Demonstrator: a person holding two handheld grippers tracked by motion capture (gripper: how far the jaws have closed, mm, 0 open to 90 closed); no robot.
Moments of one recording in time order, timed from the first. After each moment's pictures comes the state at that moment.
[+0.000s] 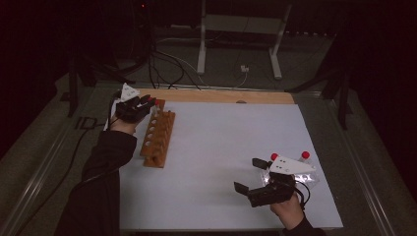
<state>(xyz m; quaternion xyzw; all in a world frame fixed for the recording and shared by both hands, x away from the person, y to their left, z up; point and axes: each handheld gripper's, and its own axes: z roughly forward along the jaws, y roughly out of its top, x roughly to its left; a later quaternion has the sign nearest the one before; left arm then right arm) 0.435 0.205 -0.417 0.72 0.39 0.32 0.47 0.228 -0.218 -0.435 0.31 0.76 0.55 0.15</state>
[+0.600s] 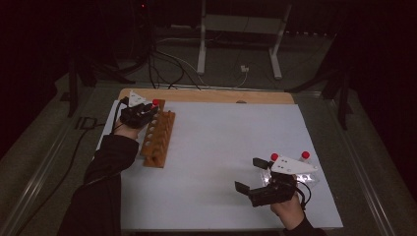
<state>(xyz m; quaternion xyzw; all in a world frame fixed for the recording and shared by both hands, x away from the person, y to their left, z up) 0.440 0.199 -0.440 0.75 0.40 0.31 0.43 0.228 -0.220 -0.435 0.31 0.76 0.56 0.14</state>
